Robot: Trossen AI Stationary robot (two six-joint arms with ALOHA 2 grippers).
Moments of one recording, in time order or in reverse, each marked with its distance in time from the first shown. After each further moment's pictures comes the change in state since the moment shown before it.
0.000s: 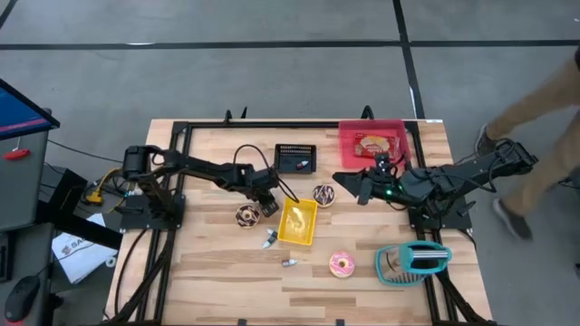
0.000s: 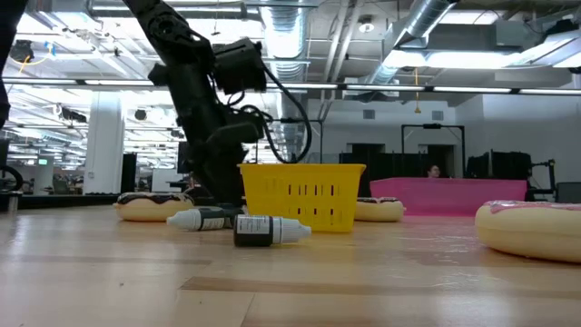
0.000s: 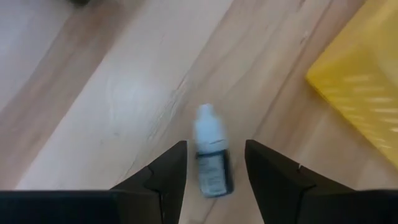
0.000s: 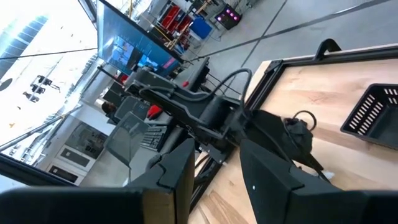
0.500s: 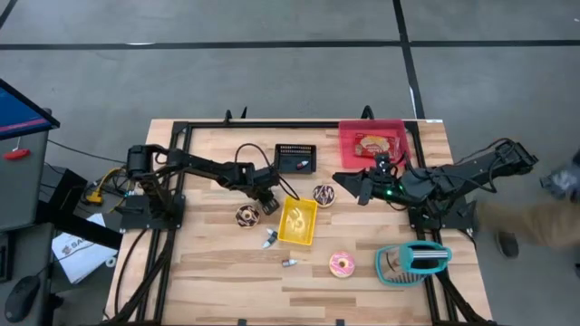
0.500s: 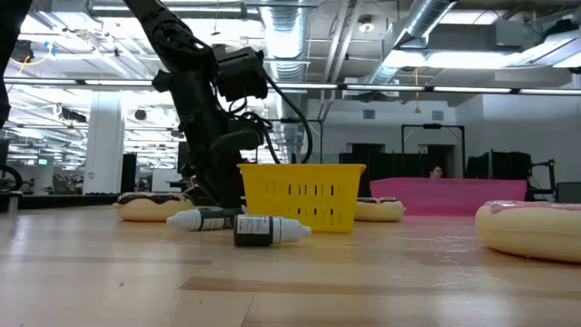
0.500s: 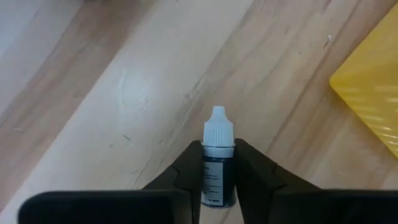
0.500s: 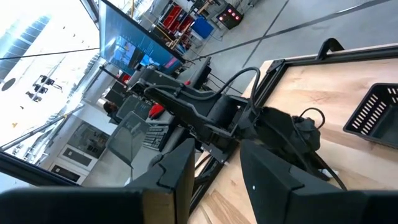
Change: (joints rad) left arm 0.036 0.030 0.001 0.018 0.010 -0.003; right arm 0.001 0.000 0.000 0.005 -0.003 0.000
